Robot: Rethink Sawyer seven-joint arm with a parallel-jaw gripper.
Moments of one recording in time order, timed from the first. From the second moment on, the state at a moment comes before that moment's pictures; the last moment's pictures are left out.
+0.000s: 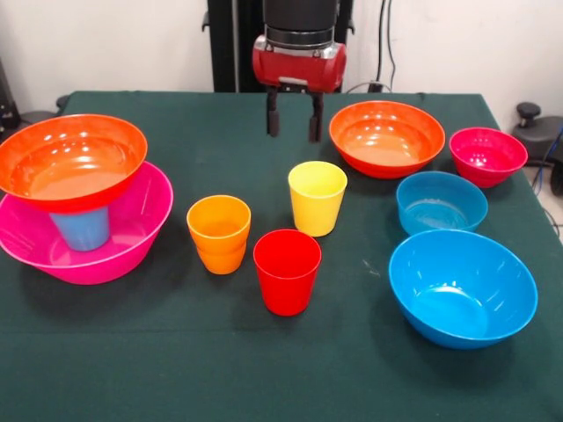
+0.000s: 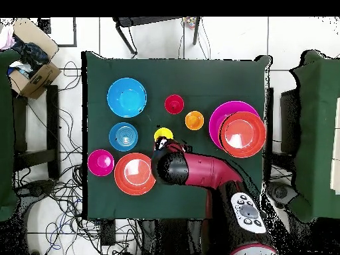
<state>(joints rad) -0.38 -0.74 0.11 1.94 -0.14 0.19 1.98</state>
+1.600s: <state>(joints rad) -0.40 -0.65 0.11 1.82 -0.14 0.21 1.98</state>
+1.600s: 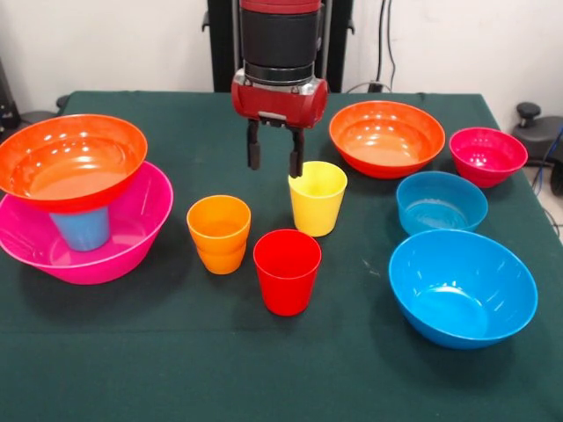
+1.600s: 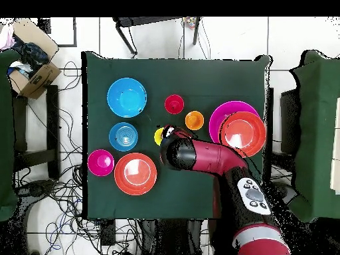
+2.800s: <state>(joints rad) -0.40 -0.60 0.12 1.82 -0.14 0.21 1.98</state>
